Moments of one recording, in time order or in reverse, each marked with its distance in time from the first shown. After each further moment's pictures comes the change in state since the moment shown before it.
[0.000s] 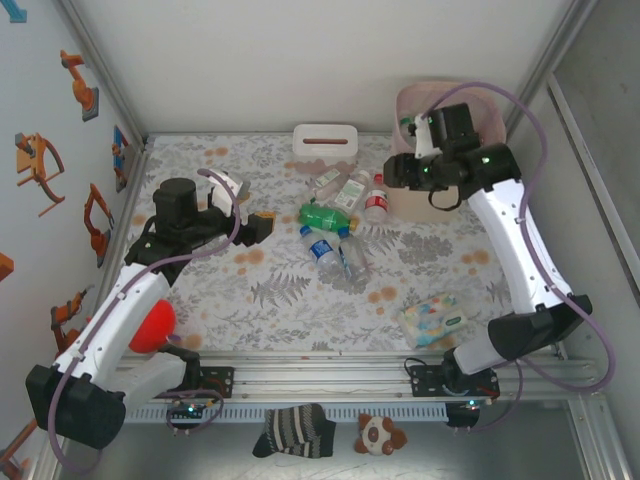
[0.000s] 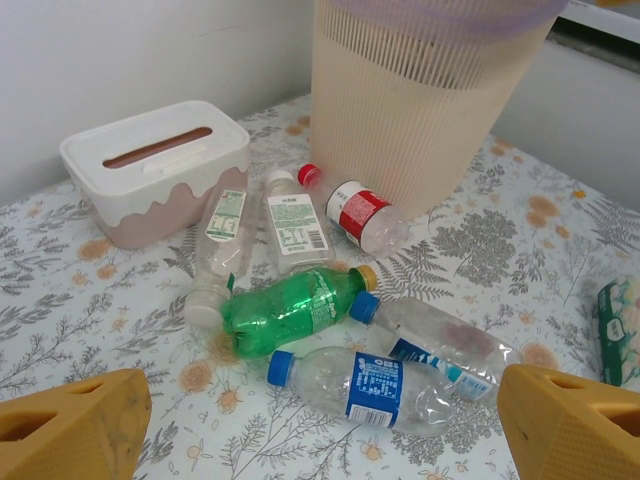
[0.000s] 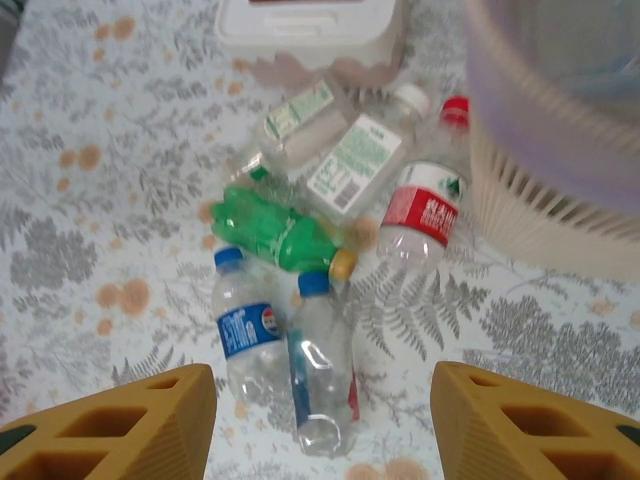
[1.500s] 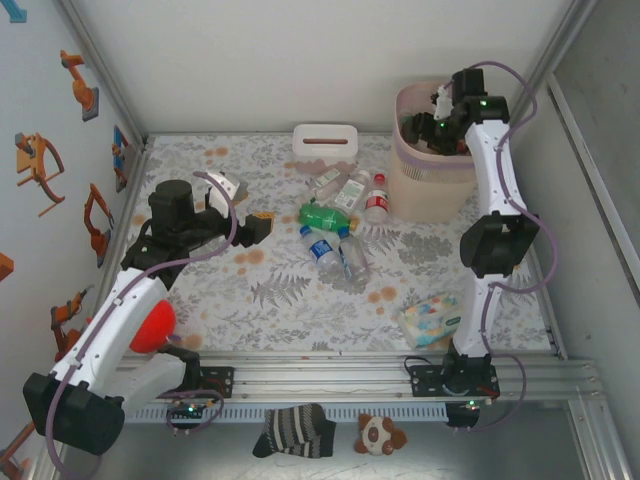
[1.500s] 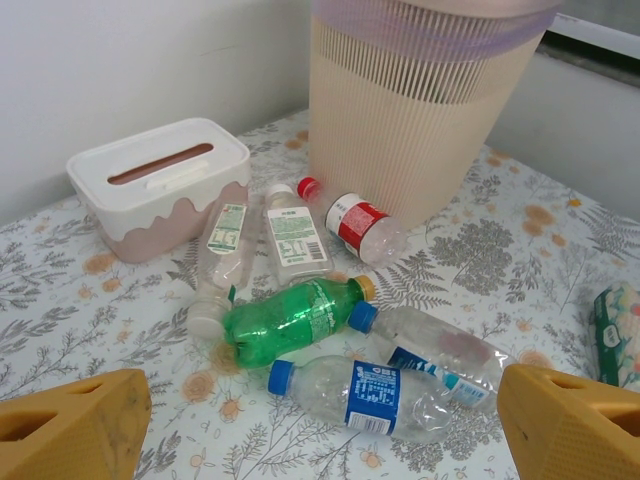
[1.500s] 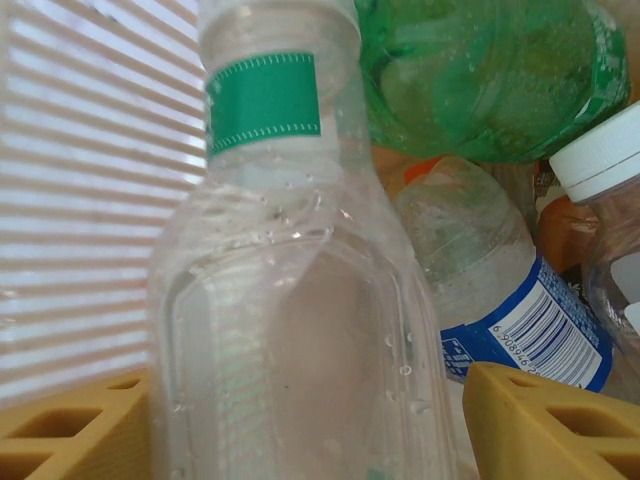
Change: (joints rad) left arm 0.002 -0.034 -0.007 0.006 0.005 0.000; right arm -0.320 0.647 0.602 -0.078 -0.250 -0.031
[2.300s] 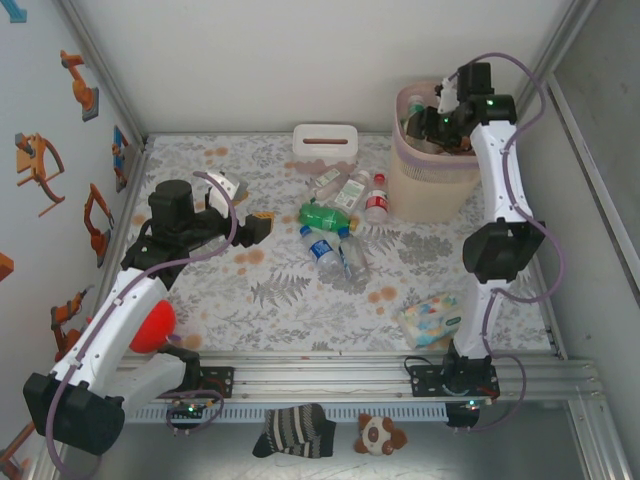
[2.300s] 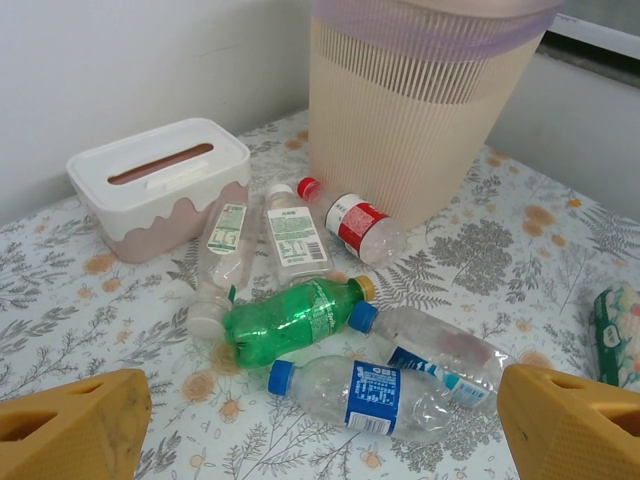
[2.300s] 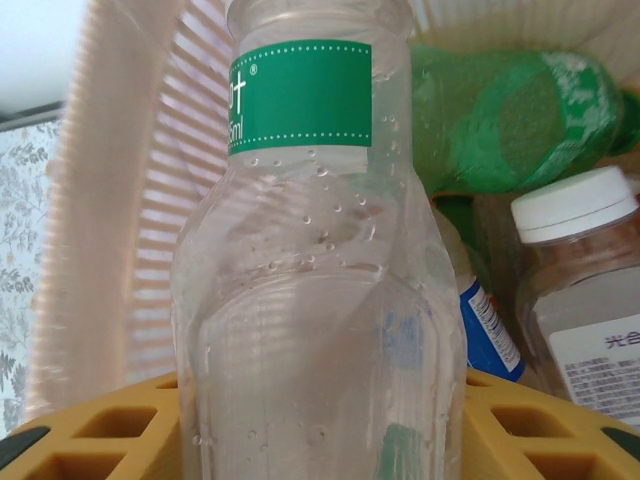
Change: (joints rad) left arm 0.003 0.000 0.000 0.001 0.001 0.000; right arm 0.001 -0.058 -0.034 0.037 0.012 -0.019
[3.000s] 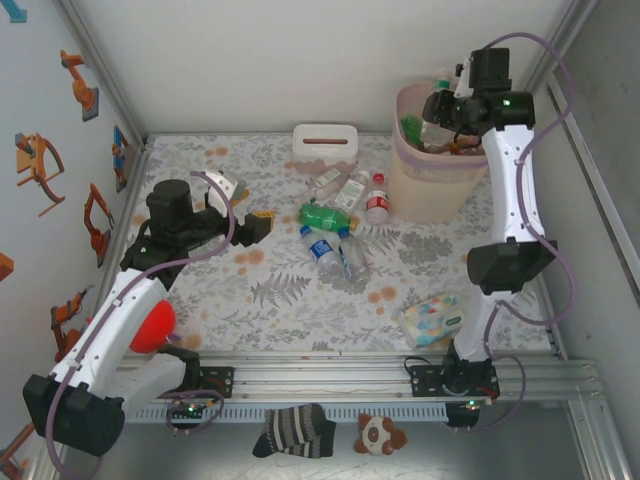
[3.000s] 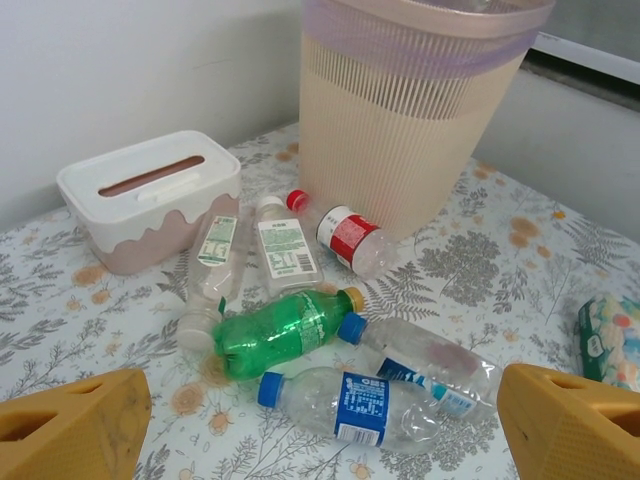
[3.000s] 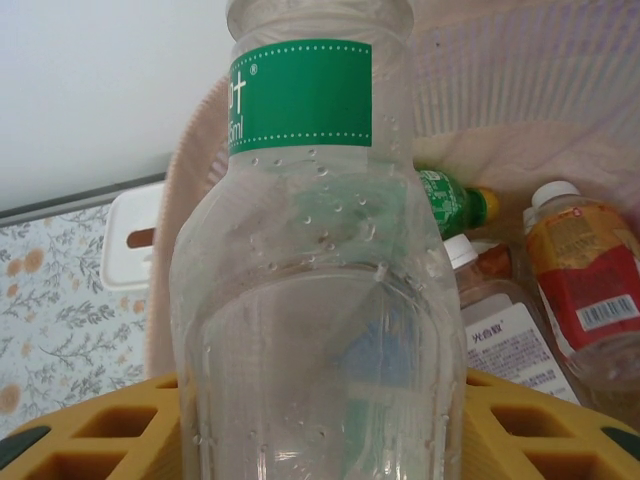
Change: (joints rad) left arm 0.002 -0.006 0.000 0.016 0.026 -0.019; right arm 0.013 -0.103 0.069 0.019 0.212 0.055
